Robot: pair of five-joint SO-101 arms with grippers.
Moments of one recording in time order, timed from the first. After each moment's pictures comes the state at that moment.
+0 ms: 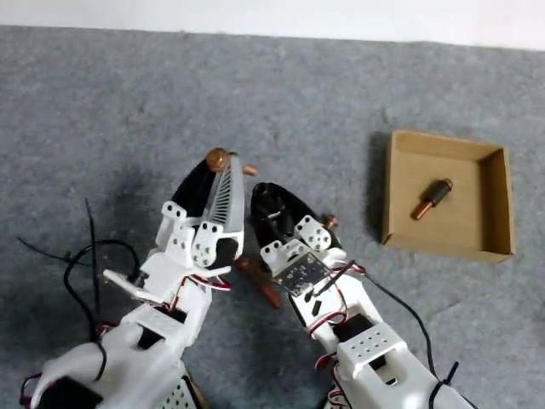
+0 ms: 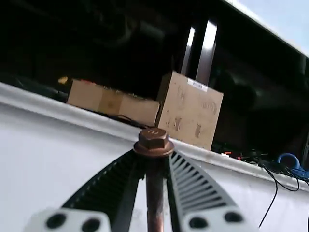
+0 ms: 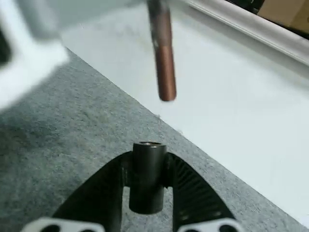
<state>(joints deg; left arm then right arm) 19.6 -34.6 95.3 -88.3 19.3 -35.2 -50.2 94.9 -40.7 27.6</state>
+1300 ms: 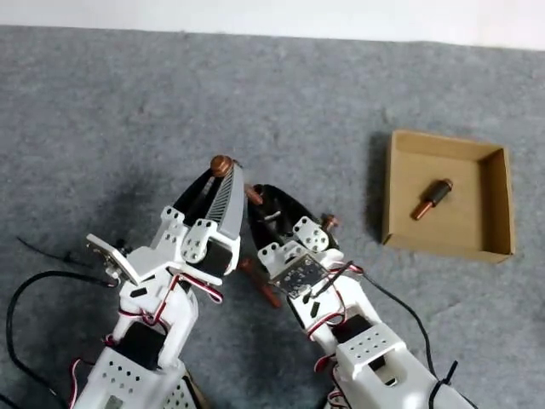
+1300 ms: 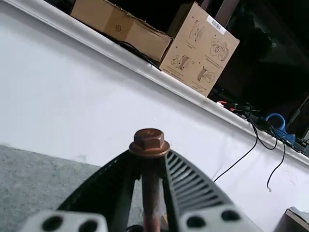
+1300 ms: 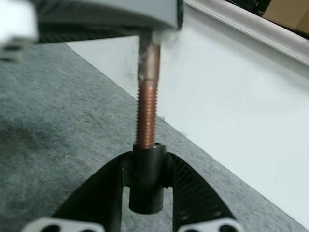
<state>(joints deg) 20.2 -96.6 96.7 -8.7 32.1 -36.5 -50.2 94.9 -40.7 27.6</state>
